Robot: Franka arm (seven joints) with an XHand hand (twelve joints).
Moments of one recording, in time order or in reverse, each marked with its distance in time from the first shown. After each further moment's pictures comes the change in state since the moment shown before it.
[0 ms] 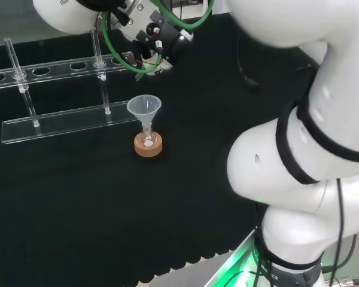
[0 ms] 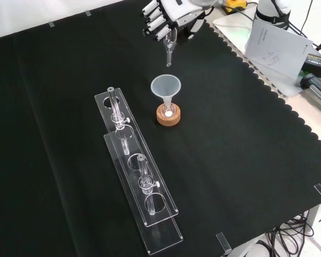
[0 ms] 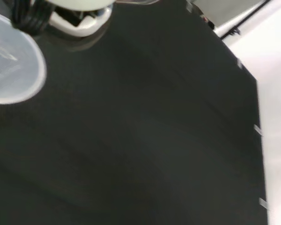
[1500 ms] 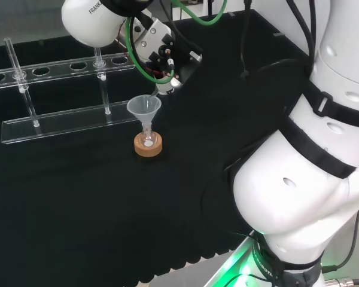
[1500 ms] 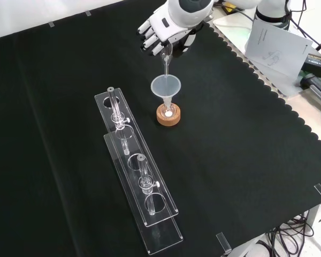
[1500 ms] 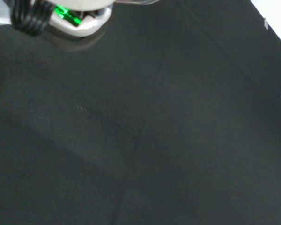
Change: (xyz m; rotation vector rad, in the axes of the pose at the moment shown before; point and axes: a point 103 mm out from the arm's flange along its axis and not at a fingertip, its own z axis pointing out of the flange) arm 0.024 0.018 0.055 0.086 0.020 -0.047
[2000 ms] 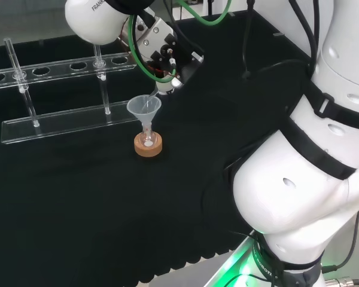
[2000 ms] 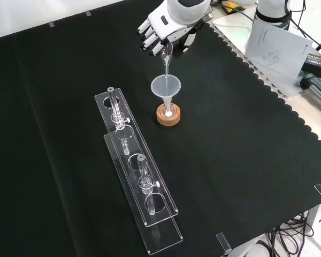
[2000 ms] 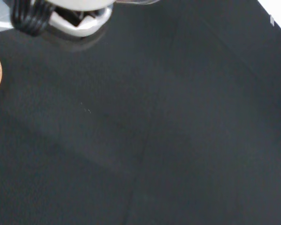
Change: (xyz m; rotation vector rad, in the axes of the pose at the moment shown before) arm -0.001 0.000 0.002 -0.005 0.042 -0.003
